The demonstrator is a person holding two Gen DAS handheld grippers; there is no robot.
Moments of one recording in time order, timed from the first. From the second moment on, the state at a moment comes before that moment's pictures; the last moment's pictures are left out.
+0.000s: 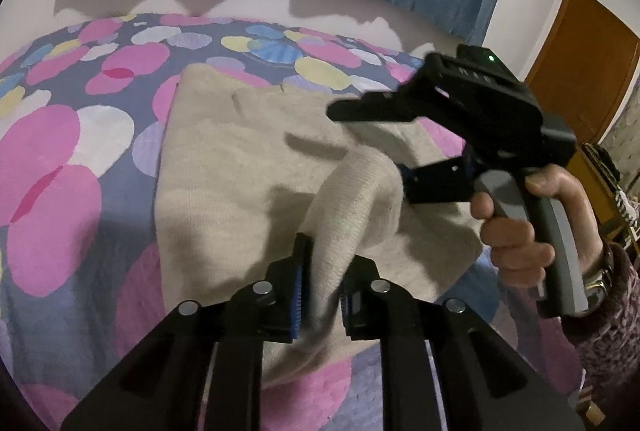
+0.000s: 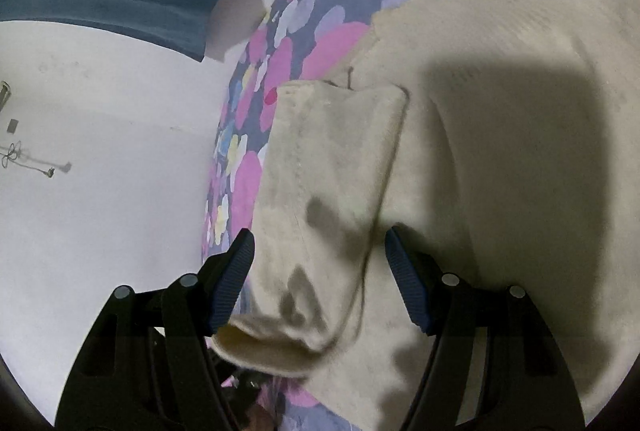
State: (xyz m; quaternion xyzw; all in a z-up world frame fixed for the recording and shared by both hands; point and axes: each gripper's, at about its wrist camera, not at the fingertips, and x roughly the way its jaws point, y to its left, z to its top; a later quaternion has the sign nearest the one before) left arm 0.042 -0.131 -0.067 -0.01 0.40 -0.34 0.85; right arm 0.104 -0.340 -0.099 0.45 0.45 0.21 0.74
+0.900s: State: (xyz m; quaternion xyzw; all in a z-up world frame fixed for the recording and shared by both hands) left arm 0.044 -0.136 -0.070 -0.01 0.41 -0.34 0.85; right arm 0.148 -0.322 -0.108 0.39 0.48 0.19 0.76
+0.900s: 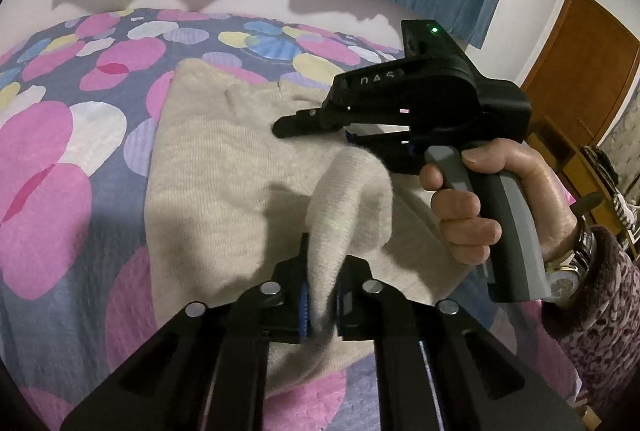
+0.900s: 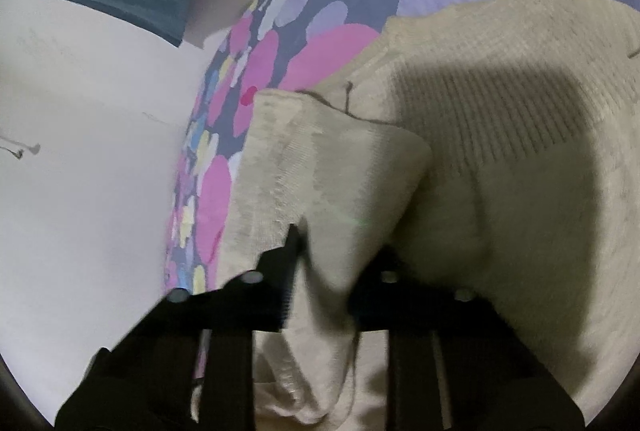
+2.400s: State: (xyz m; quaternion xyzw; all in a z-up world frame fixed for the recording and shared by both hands) left arm 0.036 -0.272 -0.067 -0.01 0.42 -0.42 0.81; right arm 0.124 -0.470 -0.104 0.38 0.45 0.13 0.80
